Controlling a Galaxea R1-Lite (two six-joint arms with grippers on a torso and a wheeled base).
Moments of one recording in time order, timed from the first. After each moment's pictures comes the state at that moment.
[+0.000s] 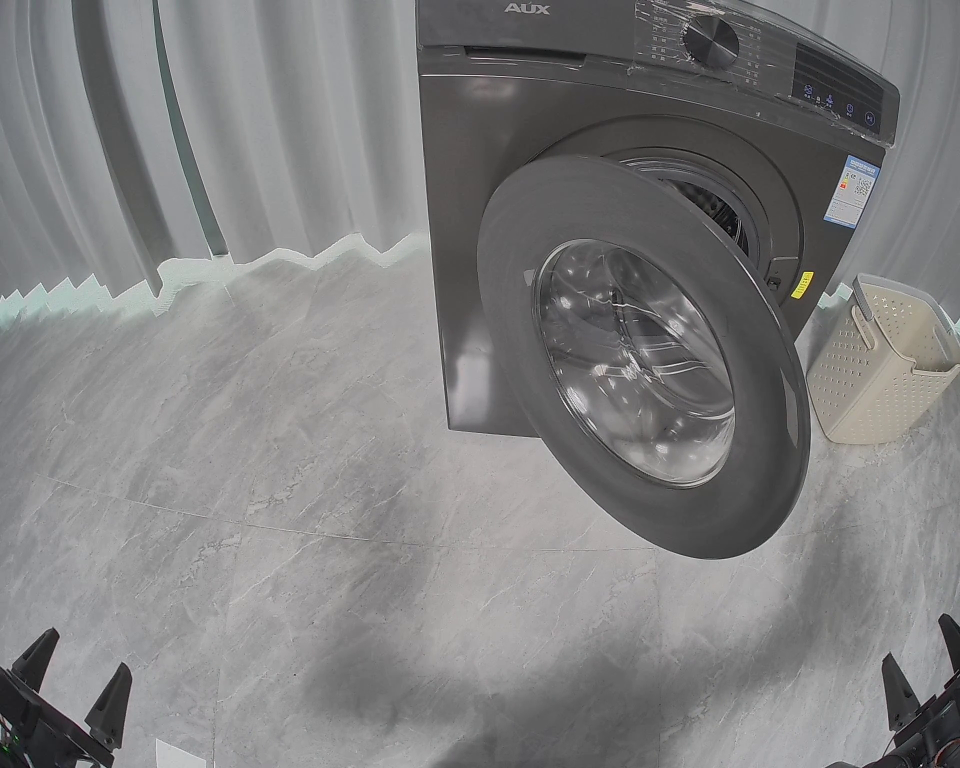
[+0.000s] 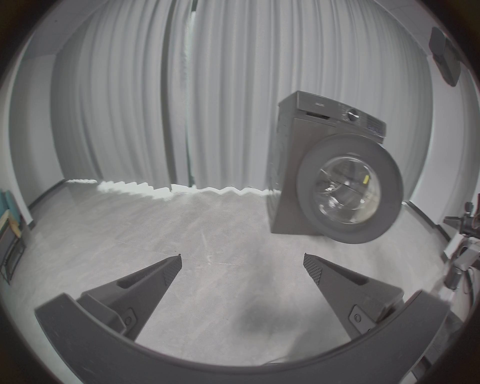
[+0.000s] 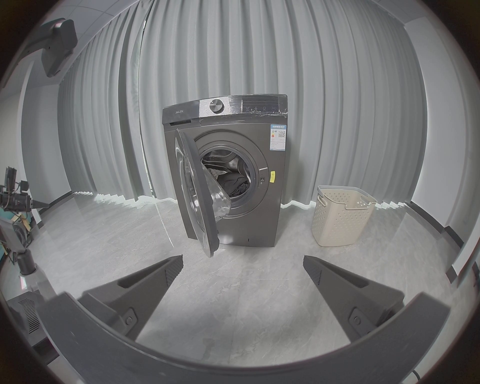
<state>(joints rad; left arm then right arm) -0.11 0.24 -0.05 -0.09 0.07 -0.06 -0.01 0.02 -0.02 0.01 0.04 -0.01</state>
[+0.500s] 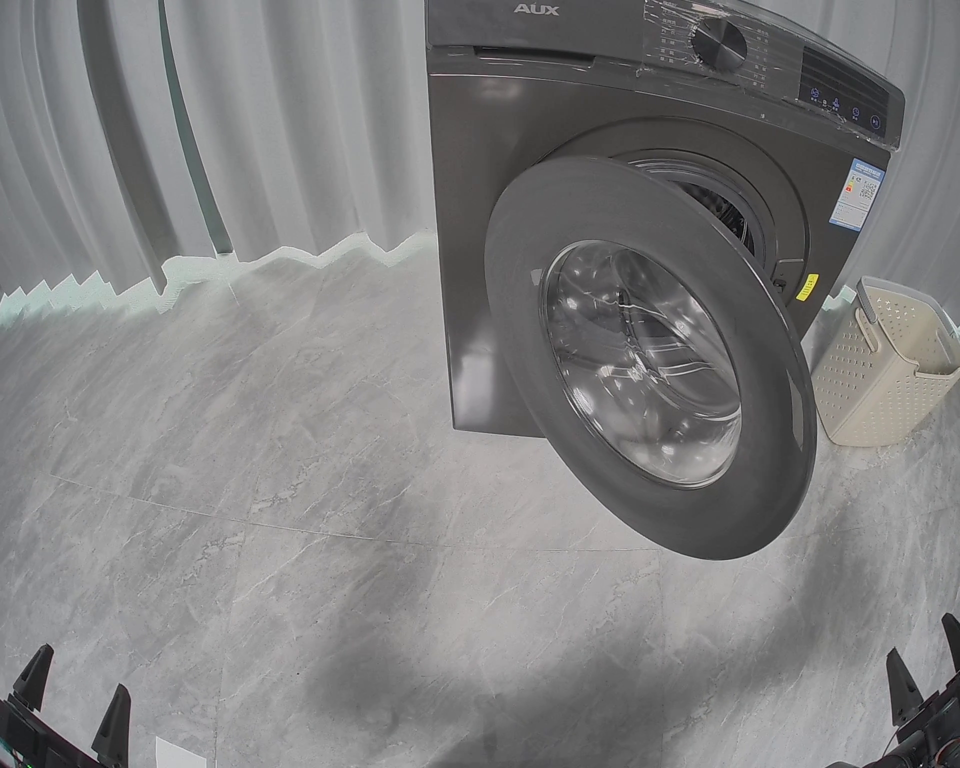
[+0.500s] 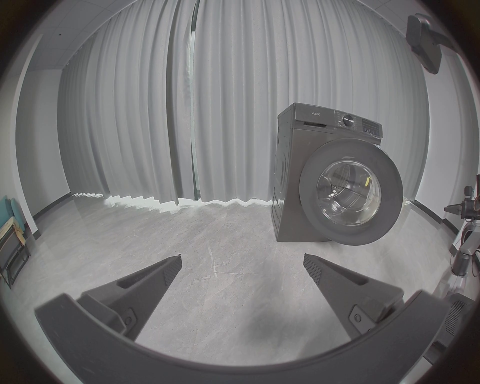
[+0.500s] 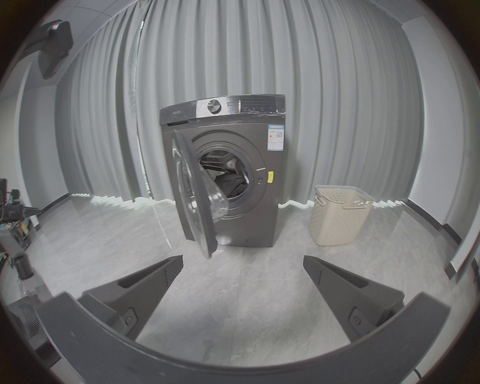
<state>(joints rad) 0.00 0.02 -0.02 0.00 -0.01 0.00 -0.01 0.02 -0.02 0.01 0.01 0.00</state>
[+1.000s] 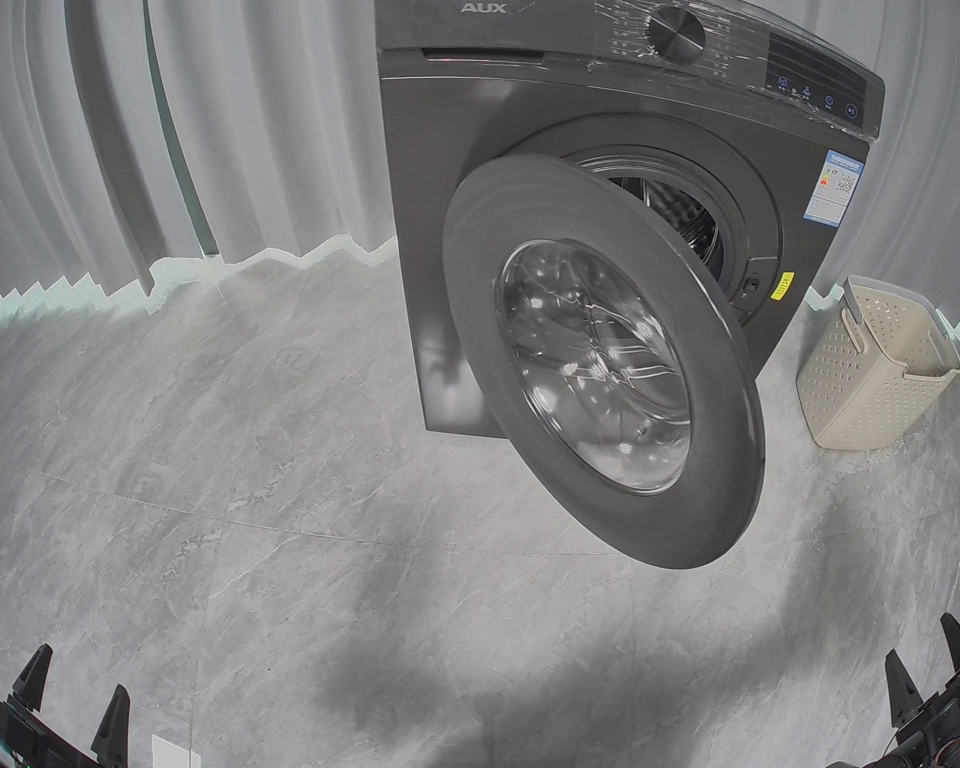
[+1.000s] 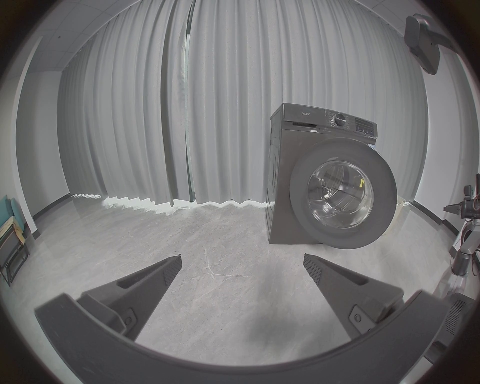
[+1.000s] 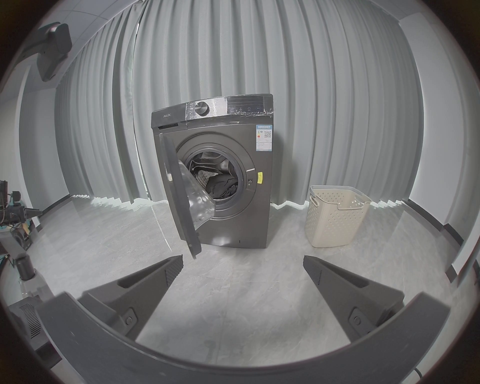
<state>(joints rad) 0.00 0.01 -0.02 0.00 -0.01 0.00 0.00 0.02 -0.02 0.00 0.02 0.01</state>
